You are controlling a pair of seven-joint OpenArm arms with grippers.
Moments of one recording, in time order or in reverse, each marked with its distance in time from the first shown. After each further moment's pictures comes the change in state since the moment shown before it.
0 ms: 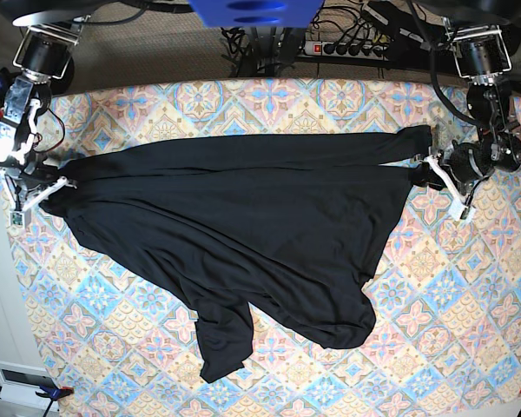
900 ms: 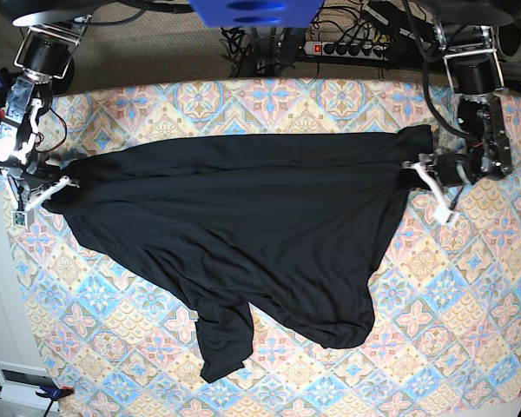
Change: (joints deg) left arm -5.9 -1.6 2.6 -13.7 -3.5 -1.0 0.0; right arm -0.1 -0.3 -0.2 0.0 0.0 0.2 -0.1
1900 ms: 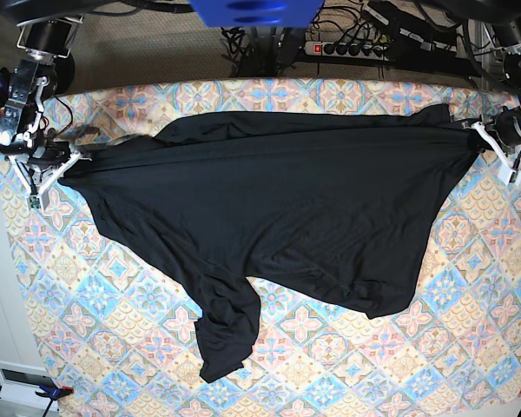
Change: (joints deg) left arm 18.2 -6.7 -16.1 15.3 1.0 0.2 1.7; right arm -6.8 -0.3 -0.4 10.8 1.7 0.7 -12.0
